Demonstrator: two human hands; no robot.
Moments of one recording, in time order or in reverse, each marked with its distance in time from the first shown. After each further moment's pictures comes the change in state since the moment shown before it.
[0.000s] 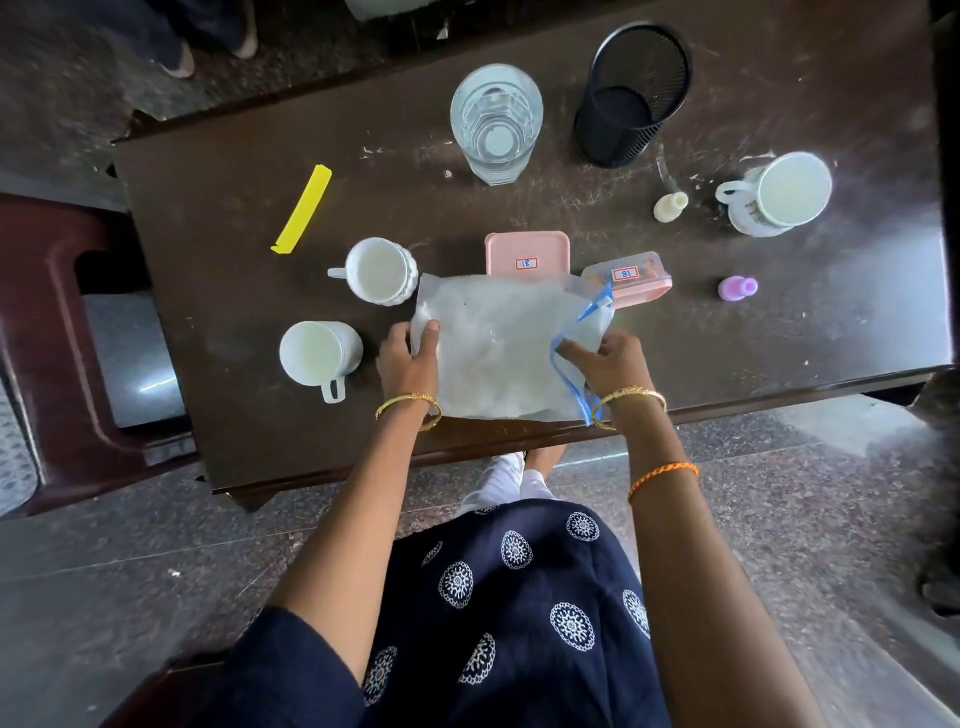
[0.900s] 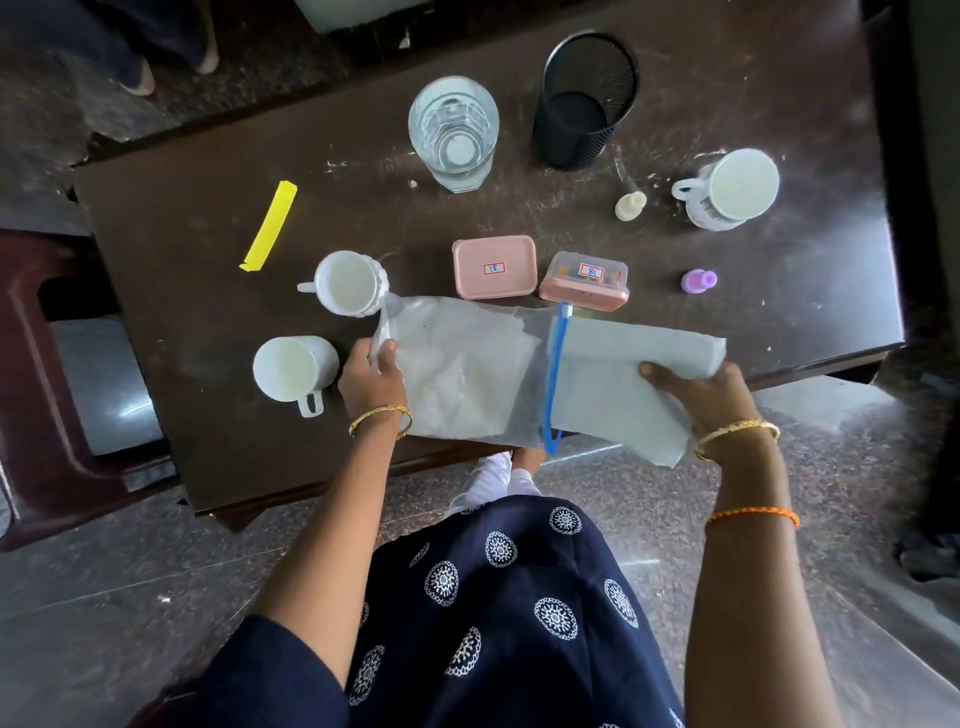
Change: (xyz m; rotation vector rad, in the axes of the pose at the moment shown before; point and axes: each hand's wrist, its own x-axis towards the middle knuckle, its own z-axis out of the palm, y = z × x) left_hand 0.002 -0.010 -0.003 0.099 0.183 0.113; right_hand -0.022 0.033 -0.103 0.197 0.137 0.064
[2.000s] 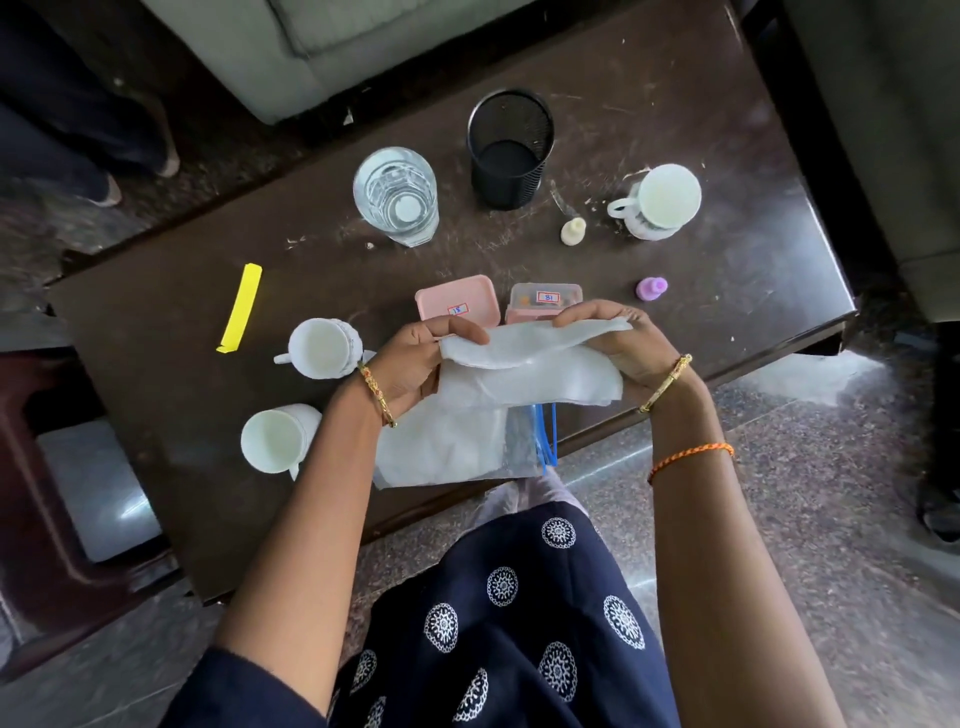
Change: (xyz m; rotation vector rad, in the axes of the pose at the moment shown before) left_hand -0.011 0.123 -0.006 -0.367 -1.151 -0.060; right_hand -0.001 -0.057 0.038 0.443 -0.521 -0.164
